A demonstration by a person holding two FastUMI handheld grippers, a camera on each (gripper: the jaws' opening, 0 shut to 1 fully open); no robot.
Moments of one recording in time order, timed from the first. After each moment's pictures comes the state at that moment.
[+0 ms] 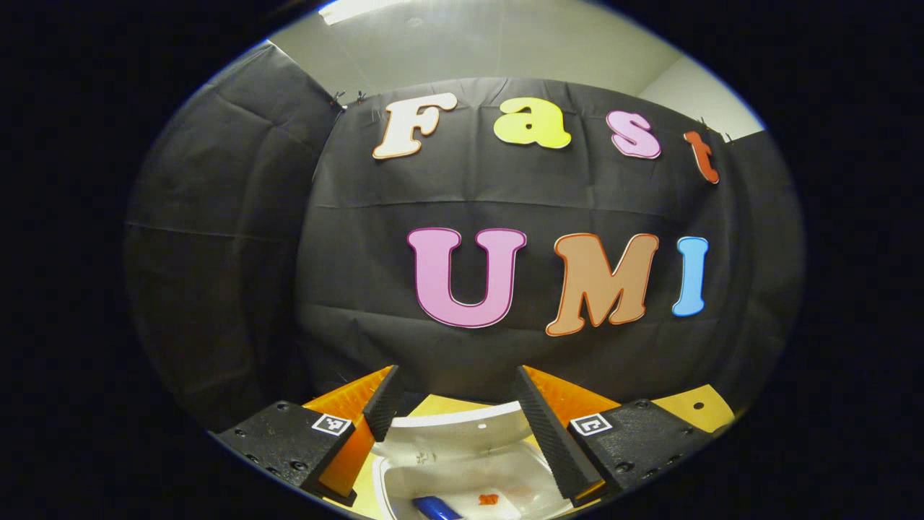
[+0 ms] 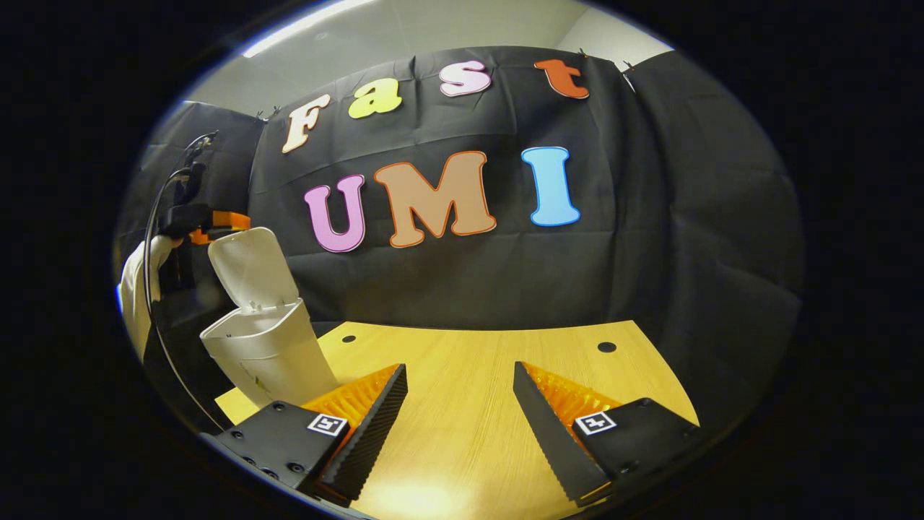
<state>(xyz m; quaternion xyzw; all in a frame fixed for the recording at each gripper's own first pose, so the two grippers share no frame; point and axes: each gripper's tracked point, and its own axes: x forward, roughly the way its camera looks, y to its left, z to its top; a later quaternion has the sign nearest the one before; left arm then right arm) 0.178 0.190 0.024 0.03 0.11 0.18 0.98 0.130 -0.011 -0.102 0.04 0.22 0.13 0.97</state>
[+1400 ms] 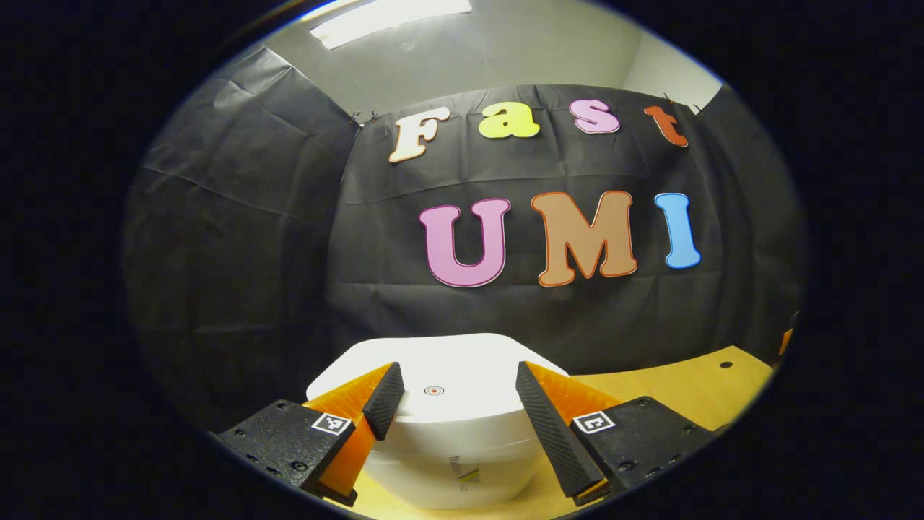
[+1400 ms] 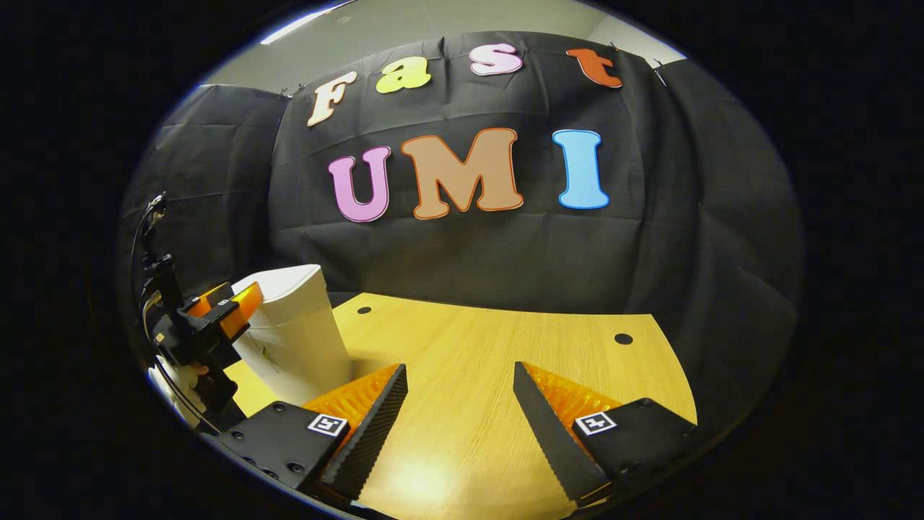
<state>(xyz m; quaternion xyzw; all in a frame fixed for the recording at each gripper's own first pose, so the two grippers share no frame) 0.071 0.120 -0.112 0.07 0.08 0.21 0.97 0.124 -0.003 -0.125 0.00 0.26 0.17 0.95</state>
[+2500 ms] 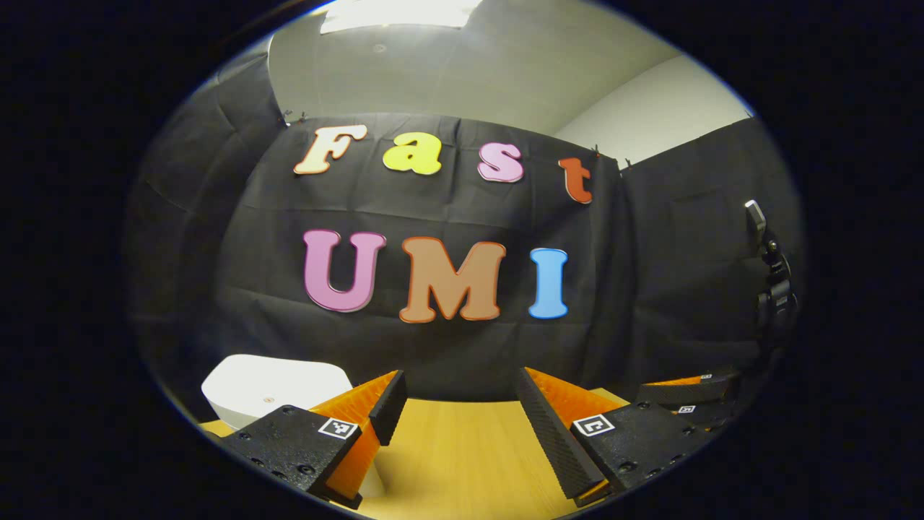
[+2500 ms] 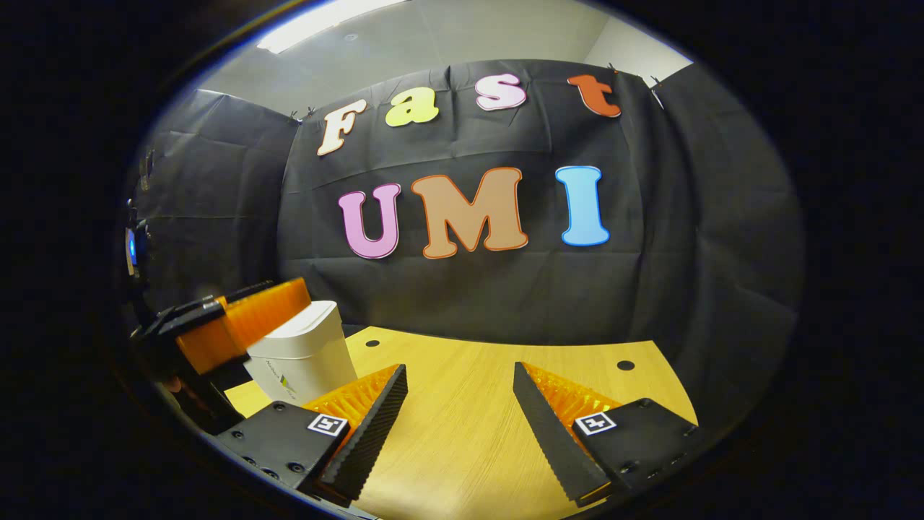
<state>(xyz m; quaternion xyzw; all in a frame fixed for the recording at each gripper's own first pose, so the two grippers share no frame) 0.080 -0.080 -0.049 -0.02 0.06 -0.02 1.00 0.111 0.011 -0.075 0.01 0.17 0.17 0.97</state>
